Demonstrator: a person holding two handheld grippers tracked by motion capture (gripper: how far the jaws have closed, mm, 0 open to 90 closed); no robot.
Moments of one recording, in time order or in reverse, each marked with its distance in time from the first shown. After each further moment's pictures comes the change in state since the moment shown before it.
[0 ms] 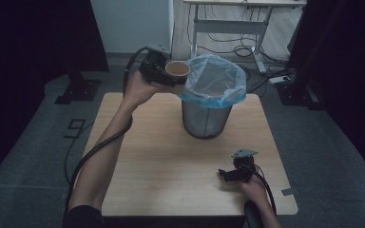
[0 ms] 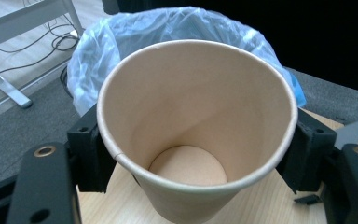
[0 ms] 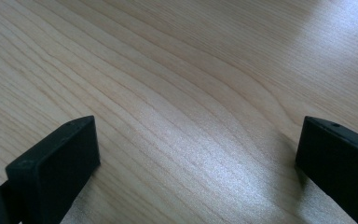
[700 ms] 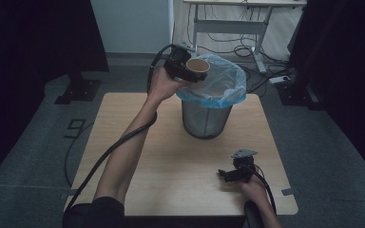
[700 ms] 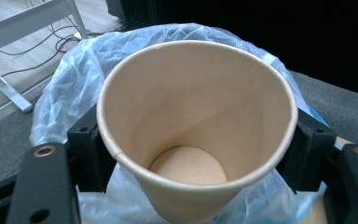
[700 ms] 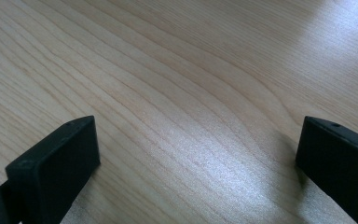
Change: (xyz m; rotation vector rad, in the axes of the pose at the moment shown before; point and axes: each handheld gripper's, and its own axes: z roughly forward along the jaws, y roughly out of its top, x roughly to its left) left arm -0.010 0.028 0.064 0.005 0.027 0.002; right arm 0.001 0.000 0.000 0.000 0.005 -0.007
